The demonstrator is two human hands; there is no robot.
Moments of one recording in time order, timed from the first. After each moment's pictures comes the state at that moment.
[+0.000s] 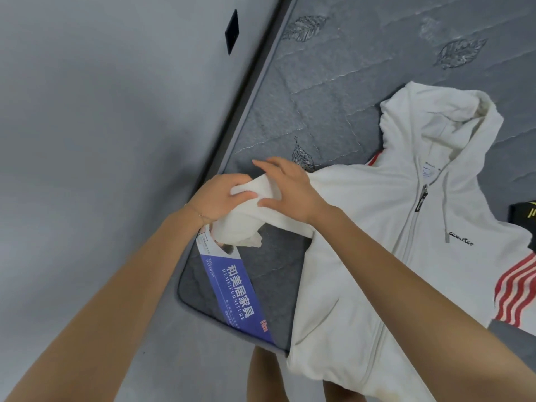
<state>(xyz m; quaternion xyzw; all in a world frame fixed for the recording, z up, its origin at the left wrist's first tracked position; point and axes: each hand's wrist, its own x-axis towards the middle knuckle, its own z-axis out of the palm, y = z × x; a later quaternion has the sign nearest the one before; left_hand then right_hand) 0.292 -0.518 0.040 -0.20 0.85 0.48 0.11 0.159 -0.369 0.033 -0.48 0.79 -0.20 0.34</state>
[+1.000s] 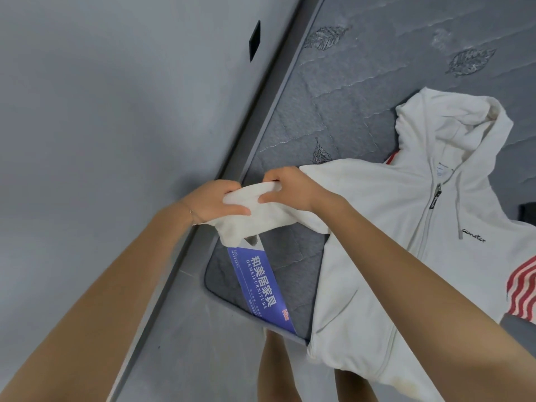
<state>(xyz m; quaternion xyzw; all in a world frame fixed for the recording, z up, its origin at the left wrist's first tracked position) 0.357 -0.557 0.069 -0.24 0.82 0.47 0.22 0.200 -0.414 0.079 -0.42 0.75 -0.22 0.46</state>
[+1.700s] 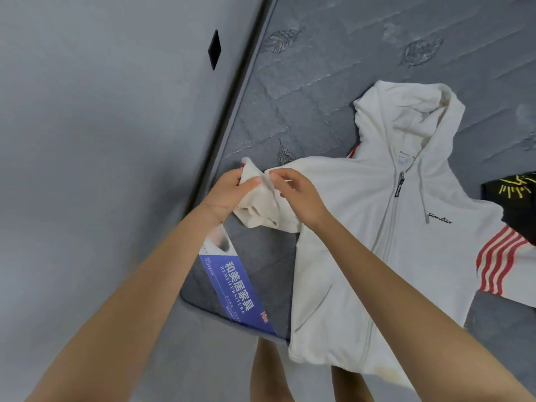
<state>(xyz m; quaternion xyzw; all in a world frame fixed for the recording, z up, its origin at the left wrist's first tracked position) 0.268 -0.473 0.078 -0.37 0.66 0.65 0.09 0.181 -0.330 0.078 -0.15 0.76 -0.49 0.40</state>
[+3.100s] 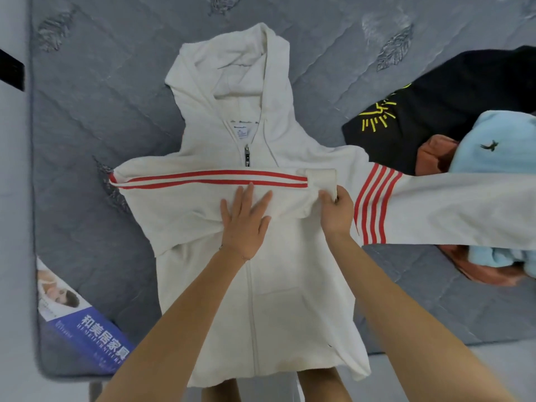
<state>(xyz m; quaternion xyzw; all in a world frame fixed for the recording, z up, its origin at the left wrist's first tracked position) 0.121 -0.133 -0.051 -0.07 0.96 0.13 0.24 0.040 0.041 -0.033 0.26 0.82 -0.49 0.15</state>
